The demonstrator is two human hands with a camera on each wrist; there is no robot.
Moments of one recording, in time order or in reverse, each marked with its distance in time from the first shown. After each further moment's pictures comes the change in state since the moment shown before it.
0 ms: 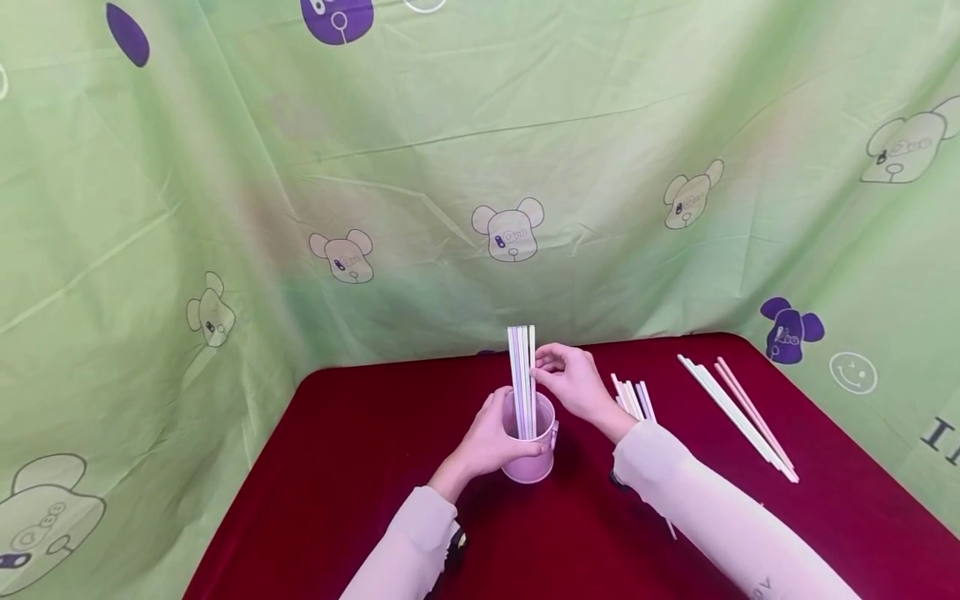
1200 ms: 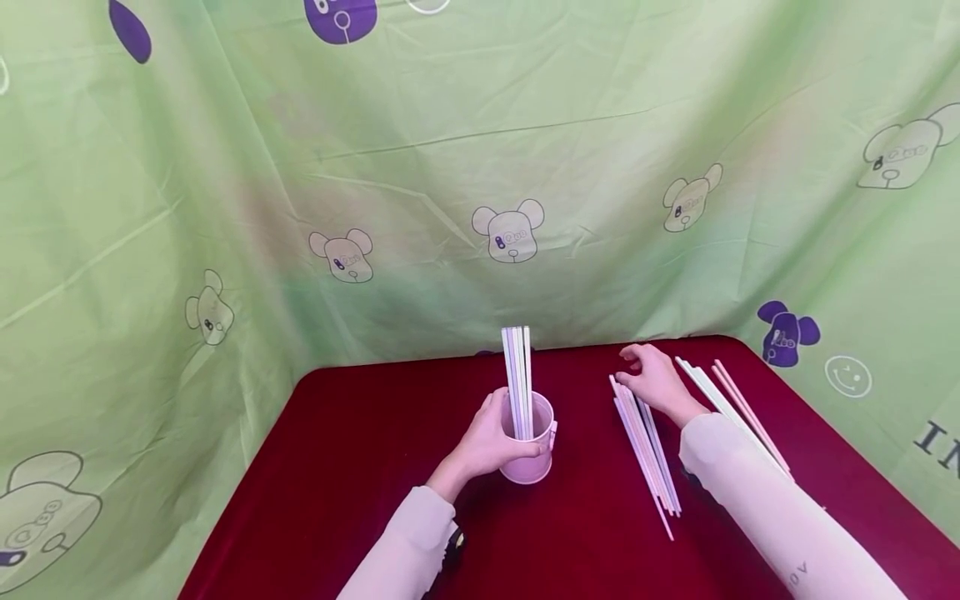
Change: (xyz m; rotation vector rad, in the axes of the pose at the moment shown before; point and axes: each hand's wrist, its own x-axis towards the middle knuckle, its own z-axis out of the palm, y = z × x) left_hand -0.001 0.001 0.000 -0.021 0.002 -0.008; right_hand -0.014 0.090 -0.112 -0.459 -0.057 0.083
